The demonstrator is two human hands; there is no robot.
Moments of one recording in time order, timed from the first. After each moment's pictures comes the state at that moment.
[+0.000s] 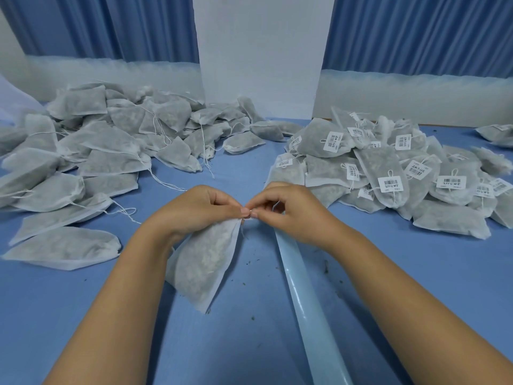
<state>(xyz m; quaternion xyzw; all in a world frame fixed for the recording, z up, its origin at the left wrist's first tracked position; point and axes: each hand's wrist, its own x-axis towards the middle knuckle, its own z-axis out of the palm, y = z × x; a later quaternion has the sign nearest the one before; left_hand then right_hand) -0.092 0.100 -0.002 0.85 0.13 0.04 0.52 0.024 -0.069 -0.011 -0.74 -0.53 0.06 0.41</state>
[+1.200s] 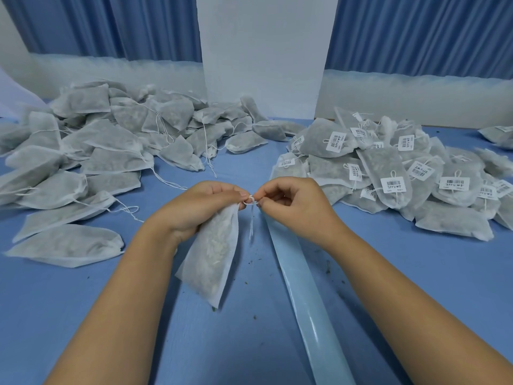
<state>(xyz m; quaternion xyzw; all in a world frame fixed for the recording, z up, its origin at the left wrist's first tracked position) -0.089 0.093 0.003 0.75 0.12 0.06 0.64 0.013 -0.067 -0.007 -0.69 -0.44 0.10 0.57</state>
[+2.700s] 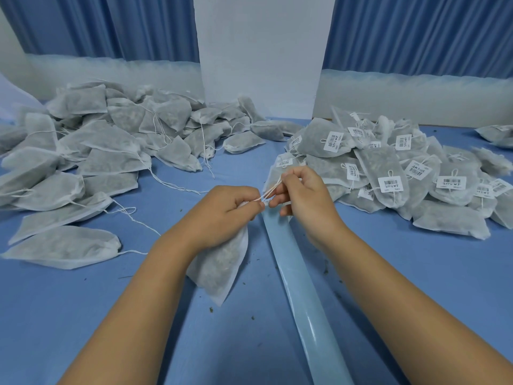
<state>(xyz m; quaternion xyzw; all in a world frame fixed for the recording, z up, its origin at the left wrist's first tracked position) -0.082 0.071 -0.008 0.91 0.02 0.18 0.38 0.018 -0.061 -0.005 -0.67 -0.25 0.14 0.68</state>
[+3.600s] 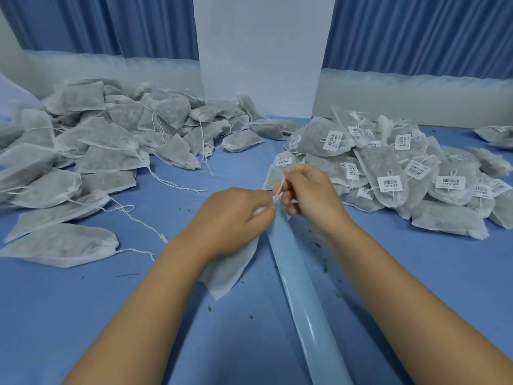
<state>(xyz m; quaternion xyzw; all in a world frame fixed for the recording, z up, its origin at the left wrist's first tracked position) -0.080 0.052 -0.004 0.96 0.01 0.20 0.17 0.024 -0.066 0.002 -0.67 -0.23 0.15 0.68</state>
